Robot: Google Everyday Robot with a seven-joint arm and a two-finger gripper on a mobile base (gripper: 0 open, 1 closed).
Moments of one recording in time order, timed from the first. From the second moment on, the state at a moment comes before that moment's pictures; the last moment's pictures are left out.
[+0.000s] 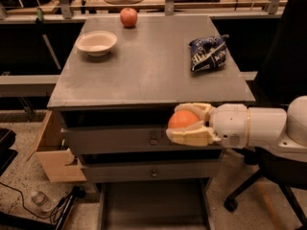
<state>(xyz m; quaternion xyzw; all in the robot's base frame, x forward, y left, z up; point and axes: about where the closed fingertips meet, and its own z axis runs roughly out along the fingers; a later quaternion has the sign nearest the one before) 0.454 -0.064 0.849 -0.44 0.65 0.38 0.48</state>
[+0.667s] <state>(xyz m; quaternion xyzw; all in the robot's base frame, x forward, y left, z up) 0.495 -0.047 0.891 -0.42 0.65 0.35 0.53</state>
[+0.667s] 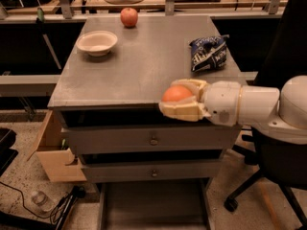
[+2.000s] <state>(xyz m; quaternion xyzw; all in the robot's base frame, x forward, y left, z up) 0.664 0.011 0.943 -0.41 0.67 0.31 0.54</state>
